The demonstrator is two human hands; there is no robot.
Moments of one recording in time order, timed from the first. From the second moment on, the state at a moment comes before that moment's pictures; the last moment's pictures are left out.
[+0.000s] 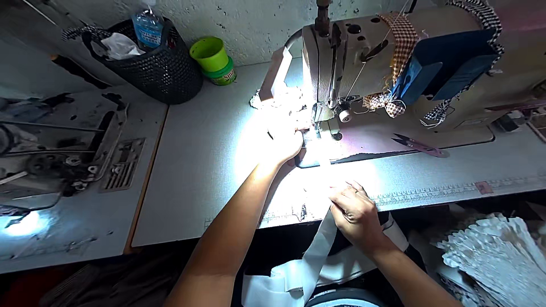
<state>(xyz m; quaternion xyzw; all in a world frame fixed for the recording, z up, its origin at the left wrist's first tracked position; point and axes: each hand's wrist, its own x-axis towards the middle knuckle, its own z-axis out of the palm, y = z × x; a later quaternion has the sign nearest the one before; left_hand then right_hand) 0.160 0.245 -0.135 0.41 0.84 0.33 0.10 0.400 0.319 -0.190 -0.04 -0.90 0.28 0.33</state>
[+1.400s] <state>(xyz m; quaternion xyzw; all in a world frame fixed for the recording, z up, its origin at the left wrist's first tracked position) 0.431 0.127 -0.152 0.20 0.73 0.64 0.11 0.499 0.267 -0.166 -0.24 -0.50 0.83 0.02</state>
